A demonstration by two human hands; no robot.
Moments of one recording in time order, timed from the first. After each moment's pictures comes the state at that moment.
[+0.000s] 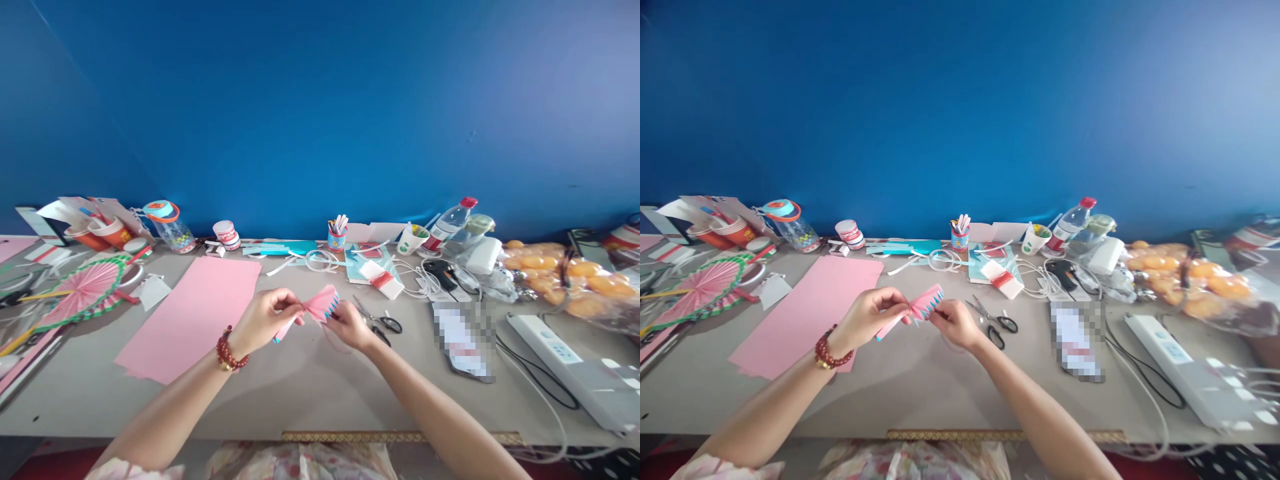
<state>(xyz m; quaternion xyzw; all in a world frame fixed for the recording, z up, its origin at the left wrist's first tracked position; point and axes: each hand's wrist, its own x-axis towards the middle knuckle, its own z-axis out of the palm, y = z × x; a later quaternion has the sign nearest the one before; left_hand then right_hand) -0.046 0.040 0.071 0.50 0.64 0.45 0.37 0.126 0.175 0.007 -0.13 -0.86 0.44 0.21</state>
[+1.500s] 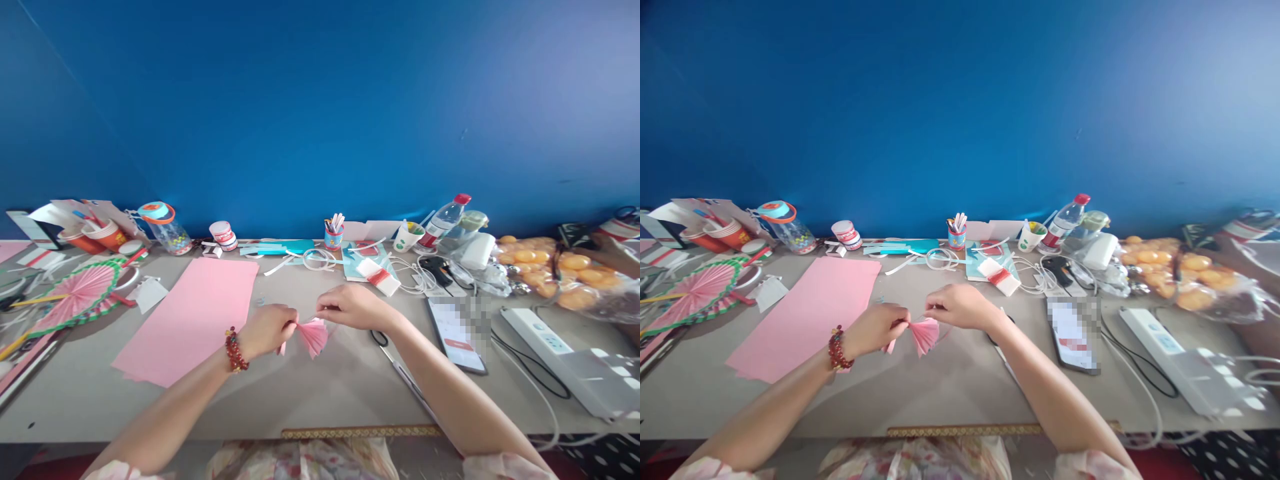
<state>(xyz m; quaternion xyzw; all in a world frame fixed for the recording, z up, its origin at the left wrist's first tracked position) -0.045 0.043 0.046 0.66 0.68 0.20 0.24 0.132 0.195 0.086 -0.07 -0.96 0.25 0.07</state>
